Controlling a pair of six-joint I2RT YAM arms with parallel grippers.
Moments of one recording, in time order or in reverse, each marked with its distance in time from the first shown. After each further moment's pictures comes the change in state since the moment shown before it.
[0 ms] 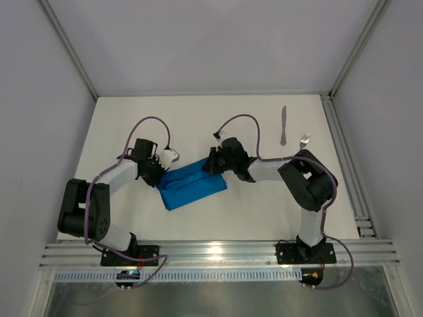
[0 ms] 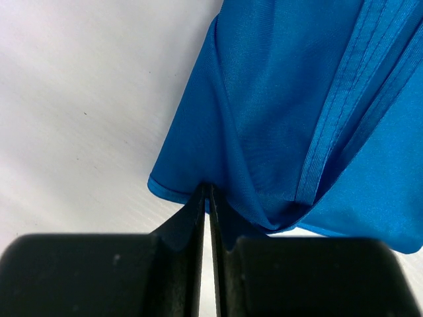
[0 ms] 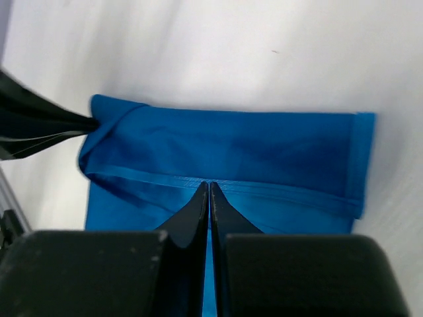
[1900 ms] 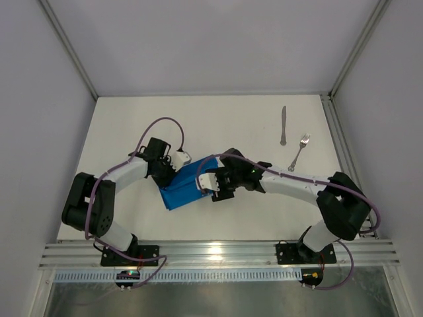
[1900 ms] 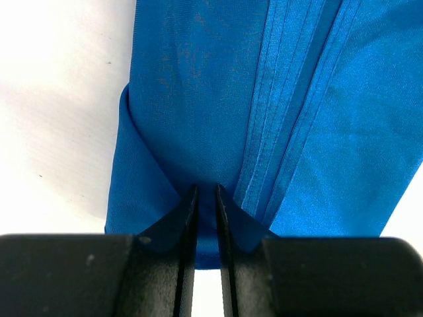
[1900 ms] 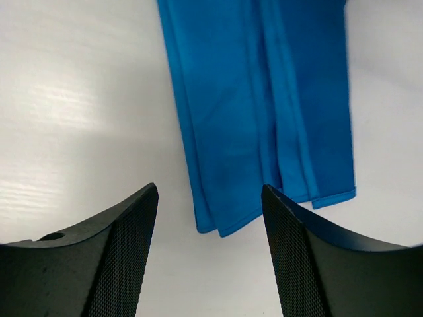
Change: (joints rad) left arm -0.132 0.051 0.057 -0.032 0.005 -0.023; right arm 0.153 -0.399 -0.057 -0.578 -0.158 -1.504
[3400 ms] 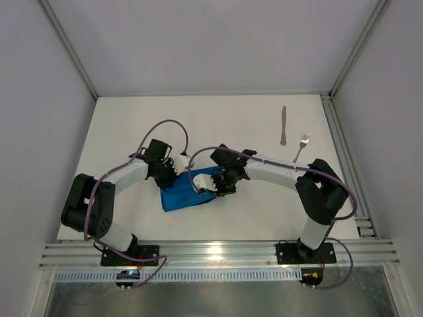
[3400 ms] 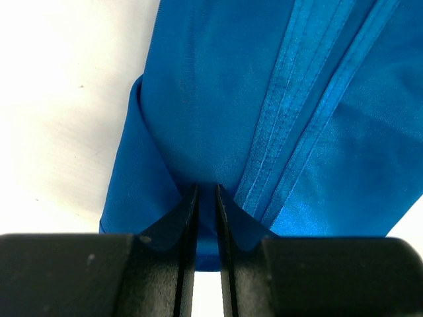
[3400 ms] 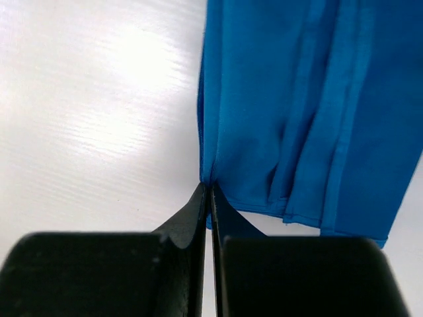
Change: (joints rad) left arm -0.011 -0.011 -0.018 0.000 0.046 0.106; right arm -0.006 0.240 0.240 -0.434 -0.023 -0.112
